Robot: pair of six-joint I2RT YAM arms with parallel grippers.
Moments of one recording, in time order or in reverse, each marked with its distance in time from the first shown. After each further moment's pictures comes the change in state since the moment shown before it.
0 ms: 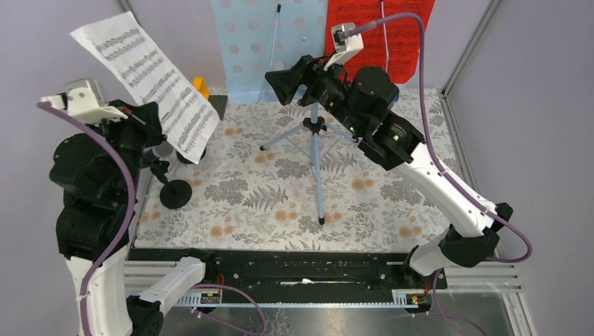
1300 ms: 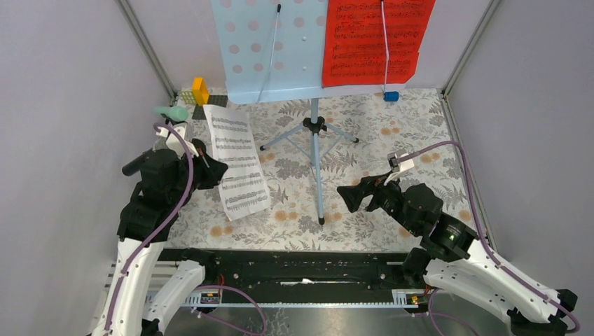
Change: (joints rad) left arm 0.000 -0.182 -0.670 -0.020 0.441 -0.182; right arm 0.000 -0.972 -1.215 -0.123 0.077 0.062
